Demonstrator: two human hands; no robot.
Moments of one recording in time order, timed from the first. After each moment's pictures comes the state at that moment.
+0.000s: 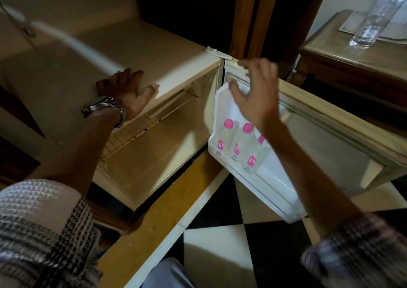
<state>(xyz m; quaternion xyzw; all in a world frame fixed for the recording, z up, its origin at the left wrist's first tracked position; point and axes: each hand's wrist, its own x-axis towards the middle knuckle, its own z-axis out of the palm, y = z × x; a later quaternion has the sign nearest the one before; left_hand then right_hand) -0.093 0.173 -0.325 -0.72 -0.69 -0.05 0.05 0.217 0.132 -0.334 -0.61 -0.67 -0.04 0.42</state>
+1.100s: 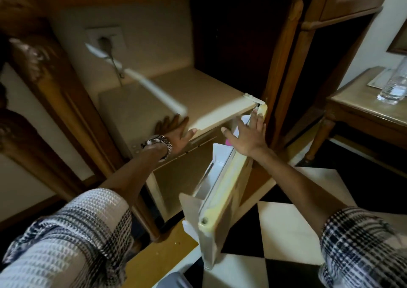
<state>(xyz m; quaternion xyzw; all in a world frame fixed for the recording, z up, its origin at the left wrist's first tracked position) -0.106 0.114 -0.321 -0.69 -0.72 -0.02 -0.08 0.143 0.134 -0.326 -0.66 -0.73 0.11 0.13</state>
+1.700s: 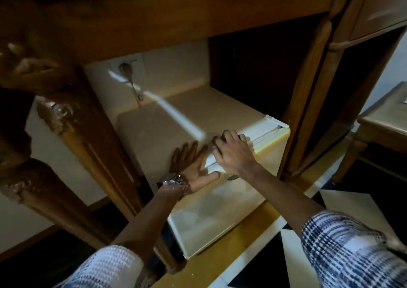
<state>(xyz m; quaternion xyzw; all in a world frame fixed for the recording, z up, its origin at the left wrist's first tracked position) -0.112 0.106 -0.327 -0.71 -0.70 -0.03 -0.02 0.054 0.164 -0.314 -0.48 -0.85 -0.10 0.16</state>
